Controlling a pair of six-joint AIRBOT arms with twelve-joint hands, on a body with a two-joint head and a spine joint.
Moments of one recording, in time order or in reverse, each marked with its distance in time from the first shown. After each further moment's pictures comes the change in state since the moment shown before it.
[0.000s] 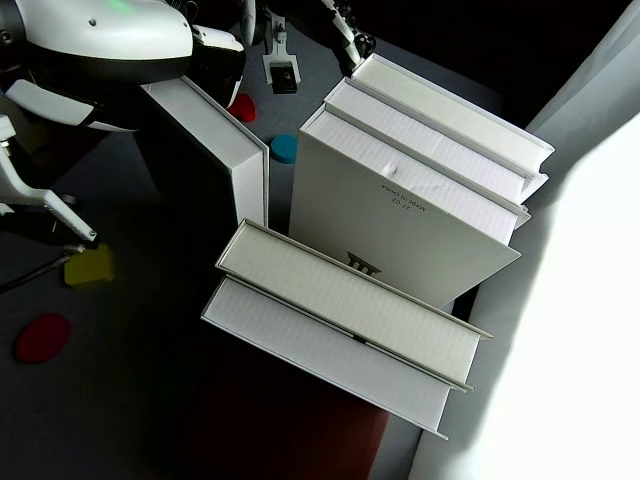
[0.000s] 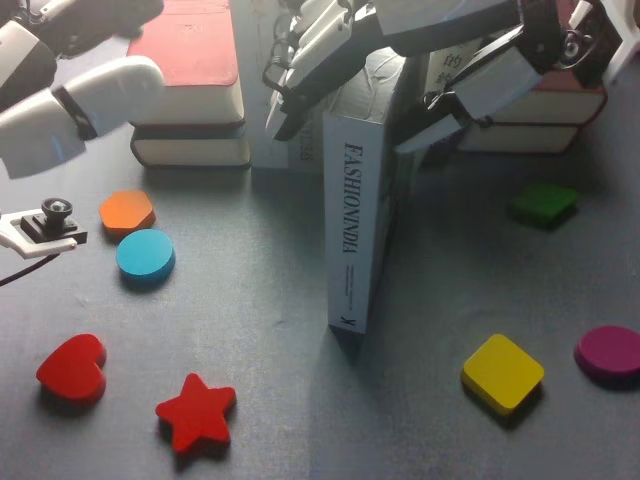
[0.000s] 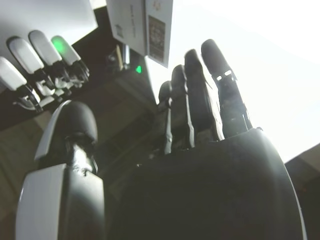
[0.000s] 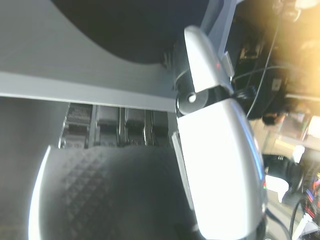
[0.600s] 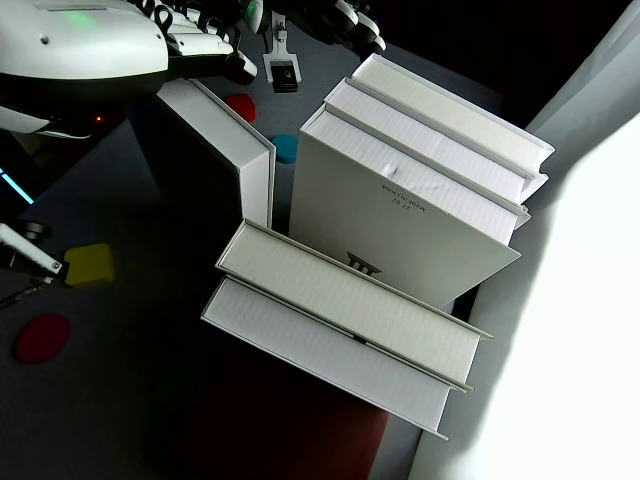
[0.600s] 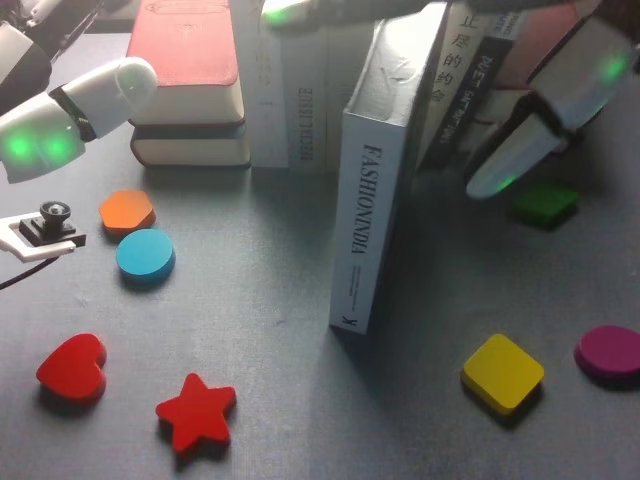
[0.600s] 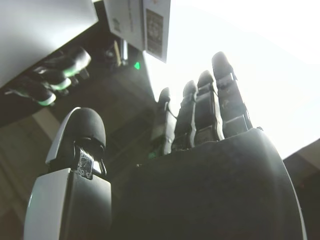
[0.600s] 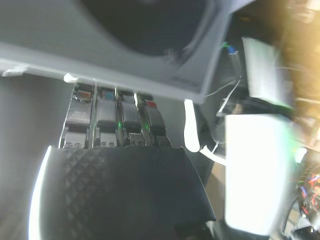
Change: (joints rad) left arm 0.013 0.000 -0.004 -0.014 -0.018 -0.001; right arm 0.002 0.144 -0.060 0.182 -0.032 -0.166
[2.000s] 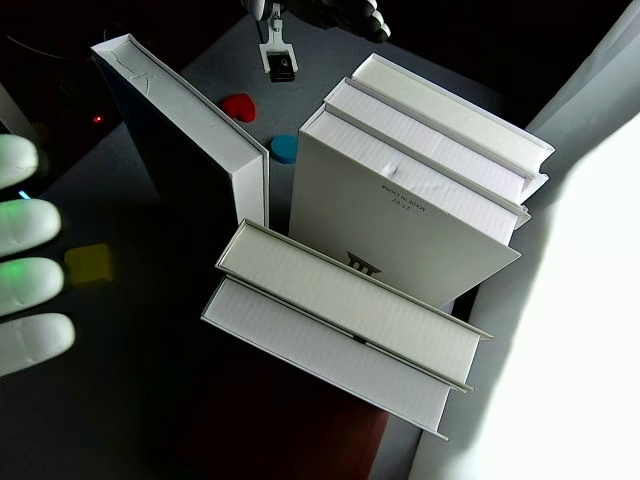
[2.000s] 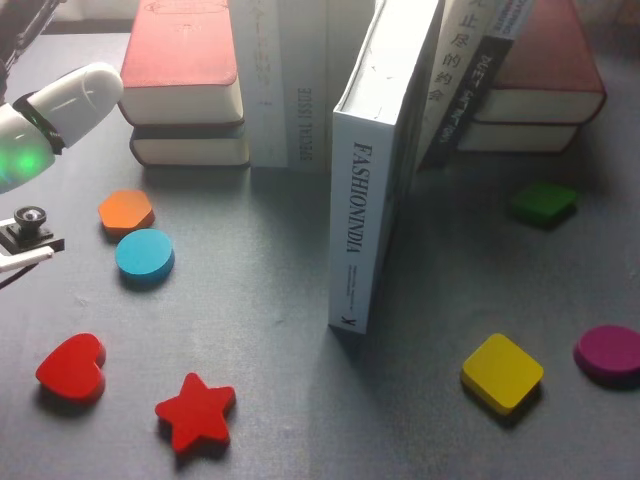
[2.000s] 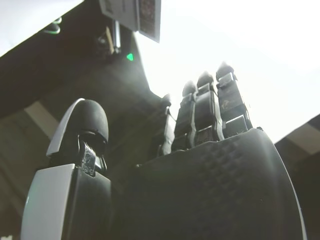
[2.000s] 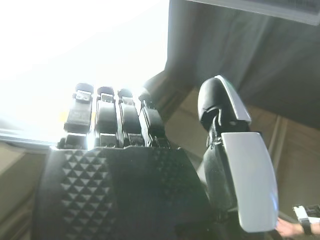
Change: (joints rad) left arm 0.064 0.039 -0.062 -0.069 -0.124 0.015; right arm -0.956 0.230 -0.201 1.837 0.572 -1.004
